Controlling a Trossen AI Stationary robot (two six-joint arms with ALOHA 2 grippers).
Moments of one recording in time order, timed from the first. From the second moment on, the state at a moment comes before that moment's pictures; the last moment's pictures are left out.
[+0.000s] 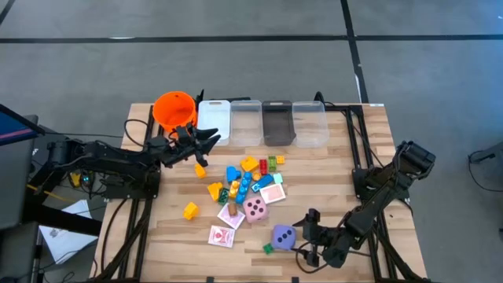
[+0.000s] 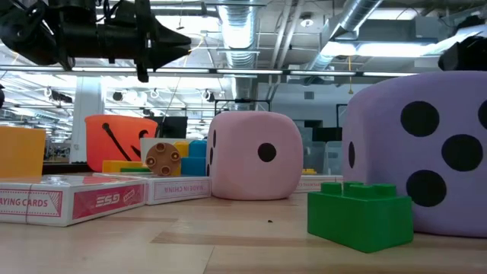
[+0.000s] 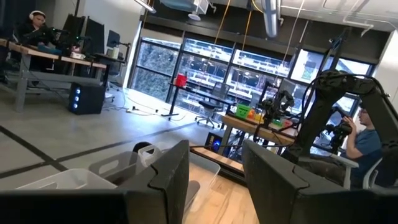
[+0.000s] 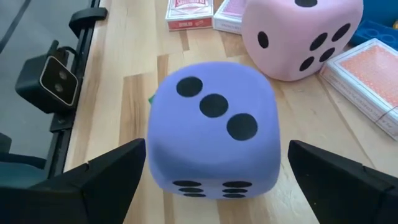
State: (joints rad) left arm 0.18 1.05 0.25 1.03 -0.27 -0.24; right arm 0.88 1.65 0.82 -0.05 0.68 0.84
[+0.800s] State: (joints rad) left arm 0.18 1.05 0.25 1.04 -0.27 -0.24; right arm 0.88 1.69 0.84 -0.14 0.66 0.99
